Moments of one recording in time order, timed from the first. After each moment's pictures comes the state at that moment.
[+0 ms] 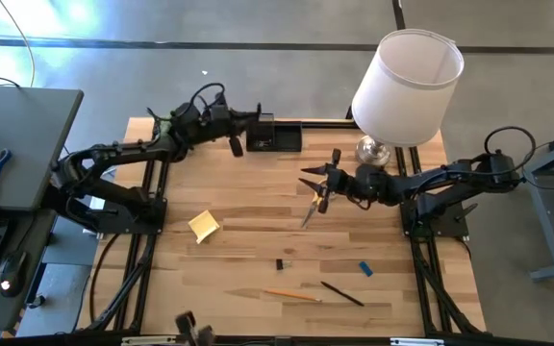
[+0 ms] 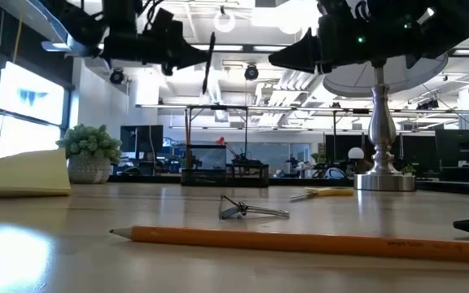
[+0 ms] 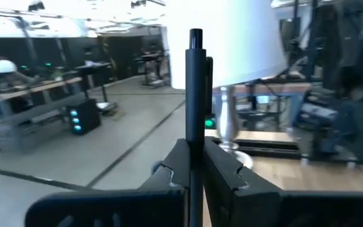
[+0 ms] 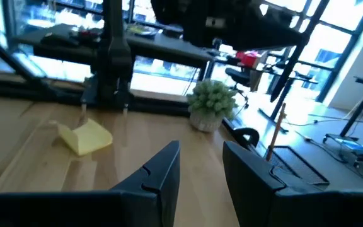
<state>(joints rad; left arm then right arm) 0.75 1.33 0.69 0.70 0.29 0.10 -0.05 1.33 0.52 0.77 0.22 -0.24</state>
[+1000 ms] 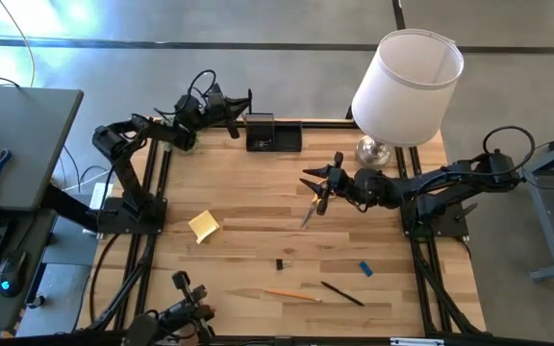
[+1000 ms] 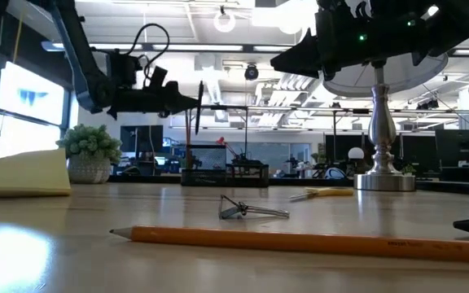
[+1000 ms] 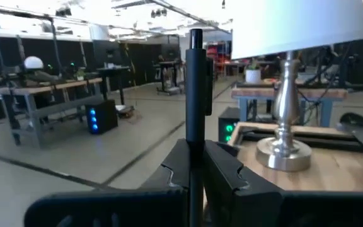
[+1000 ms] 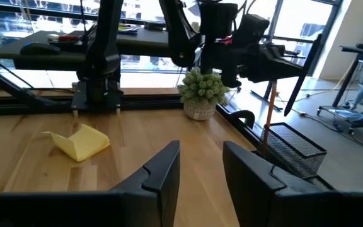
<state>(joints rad) 1.07 1.78 0.69 1.22 0.55 0.02 -0.01 1.33 0.52 0.74 0.33 -0.10</state>
